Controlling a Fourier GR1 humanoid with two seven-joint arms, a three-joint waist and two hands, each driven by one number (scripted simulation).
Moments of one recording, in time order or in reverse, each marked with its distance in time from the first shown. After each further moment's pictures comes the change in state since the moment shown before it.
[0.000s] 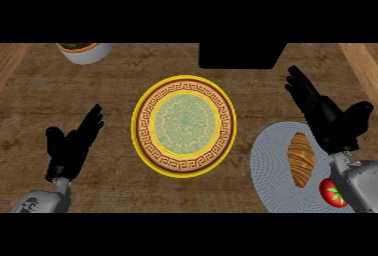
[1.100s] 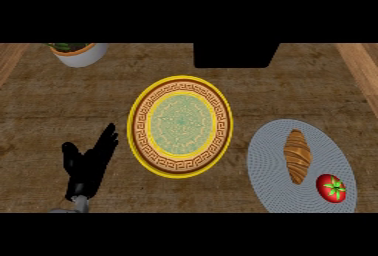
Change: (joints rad) left arm 0.111 -0.139 -0.014 -0.010 0.016 0.023 0.005; right arm 0.383 -0.174 -0.555 0.161 0.060 0.003 -0.517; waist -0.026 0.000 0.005
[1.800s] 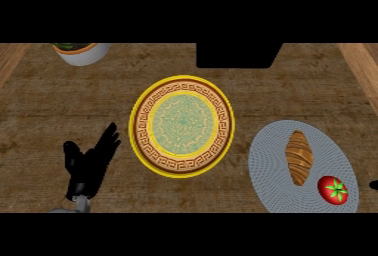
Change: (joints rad) left arm 0.000 -0.010 0.003 -0.013 -0.012 -0.007 0.020; right arm 0.056 -0.233 0.227 -0.275 0.249 0.138 0.490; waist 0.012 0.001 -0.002
